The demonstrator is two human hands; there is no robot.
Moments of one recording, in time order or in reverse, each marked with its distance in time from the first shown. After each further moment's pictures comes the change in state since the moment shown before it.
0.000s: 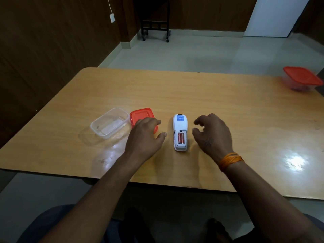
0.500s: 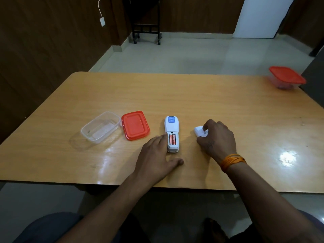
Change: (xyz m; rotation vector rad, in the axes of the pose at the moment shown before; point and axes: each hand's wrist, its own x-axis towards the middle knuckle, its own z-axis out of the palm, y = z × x) left_hand -0.033 0.036 0.036 0.056 -0.209 0.063; right_hand -0.006 0.029 -0.020 -0.107 -0.127 0.191
